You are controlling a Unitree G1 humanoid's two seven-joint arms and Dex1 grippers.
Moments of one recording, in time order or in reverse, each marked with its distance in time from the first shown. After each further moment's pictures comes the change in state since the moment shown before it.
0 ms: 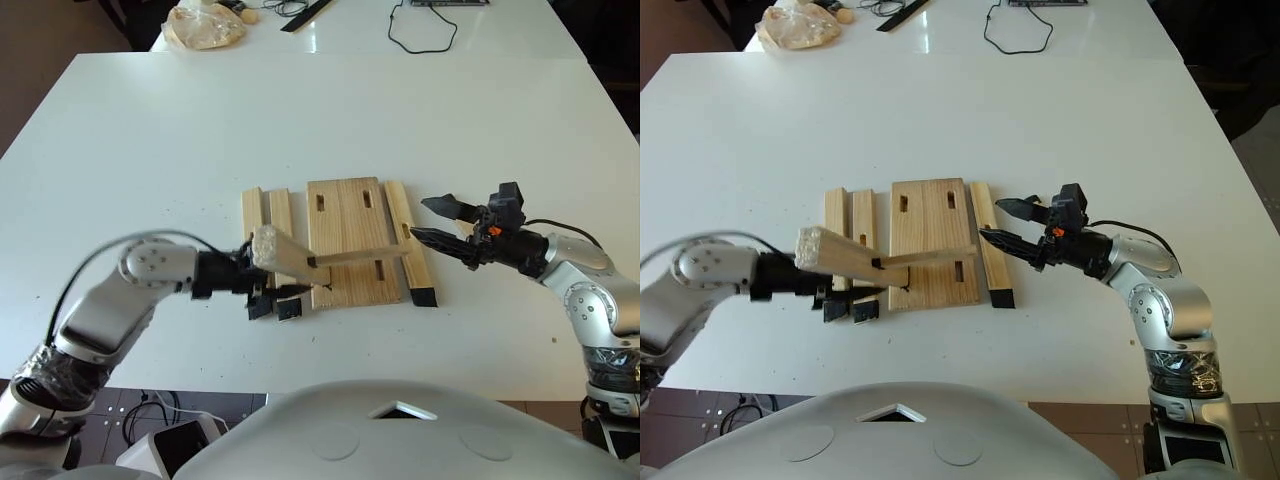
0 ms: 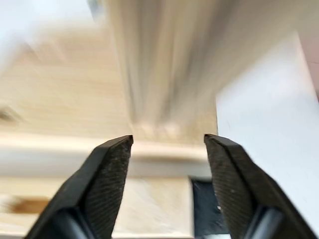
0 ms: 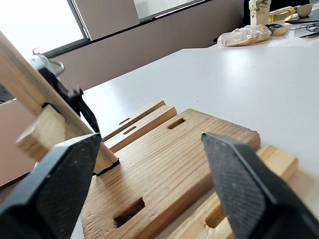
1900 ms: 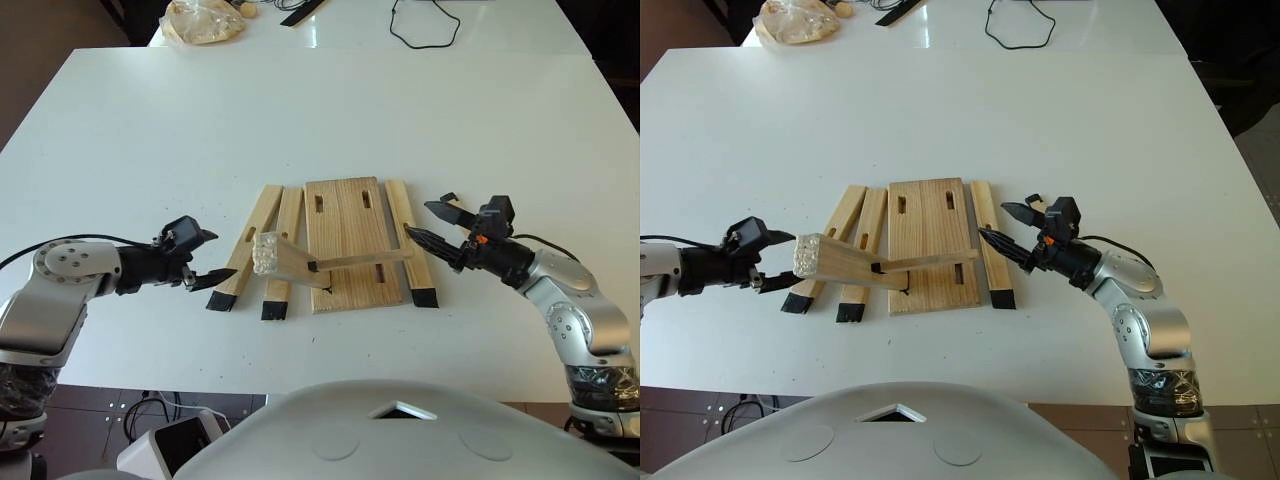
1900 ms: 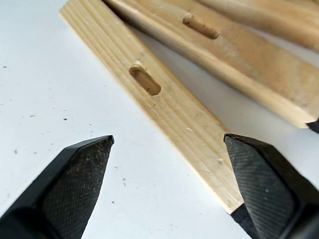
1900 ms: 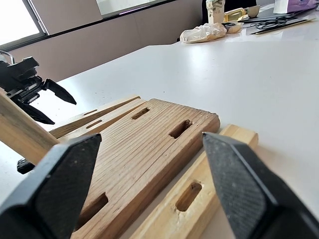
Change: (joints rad) left arm 0.111 0.076 0.337 0.160 0.078 0.123 0.015; right arm 0.094 0.085 0.024 -0.023 -0.127 -0.121 -0.153
